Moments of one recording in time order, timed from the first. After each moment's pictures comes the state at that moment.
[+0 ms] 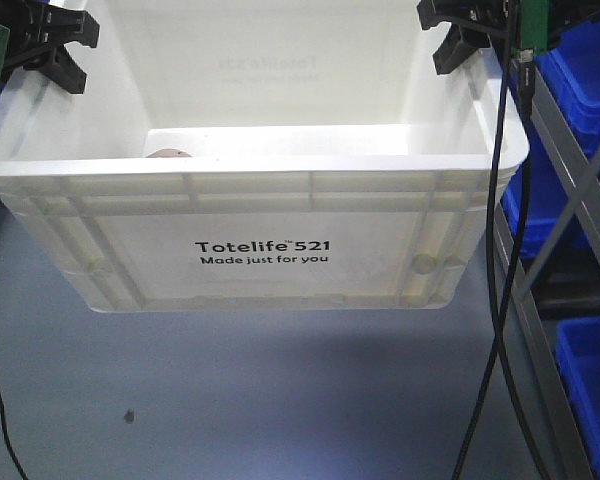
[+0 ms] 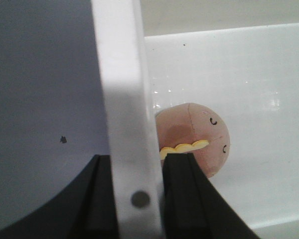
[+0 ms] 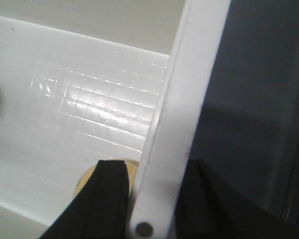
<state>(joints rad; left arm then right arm) -0.14 1.62 -1.73 -0.15 1.23 -0.07 0.25 1.72 -1.90 0.16 1.30 -0.04</state>
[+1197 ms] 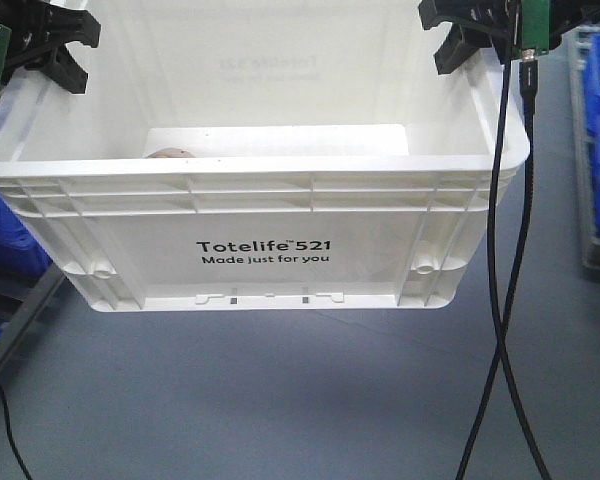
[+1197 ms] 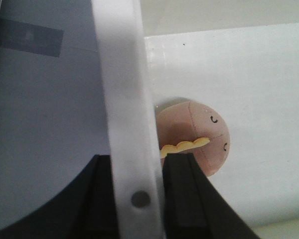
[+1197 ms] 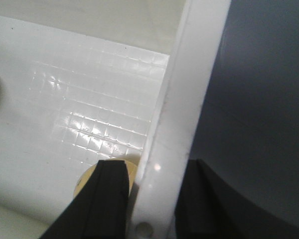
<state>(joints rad) -0.14 1.62 -1.73 -0.15 1.23 -0.07 0.25 1.72 -1.90 0.16 1.30 -0.05</state>
